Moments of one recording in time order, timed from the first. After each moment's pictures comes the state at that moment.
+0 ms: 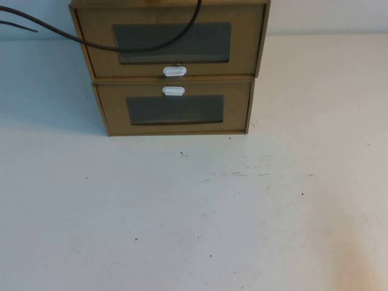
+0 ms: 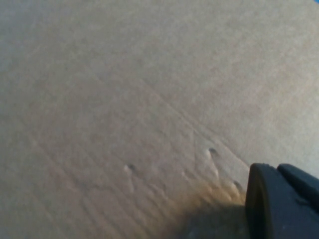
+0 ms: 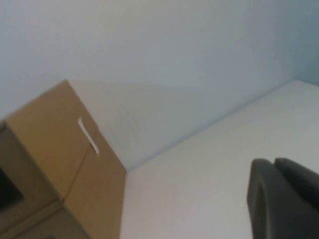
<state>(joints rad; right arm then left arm) -0.03 -0.01 0.02 0.70 -0.03 -0.15 -0.21 2.09 -2.36 -0.61 1.15 0.56</state>
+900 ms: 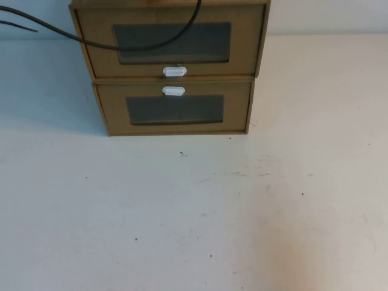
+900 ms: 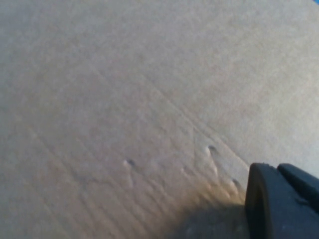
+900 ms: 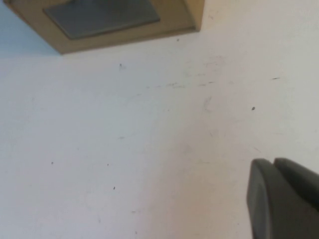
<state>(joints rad) -0.03 0.57 -0.46 0.77 0.73 -0.38 -0.21 2.09 -2.36 -0.61 1.15 0.53</state>
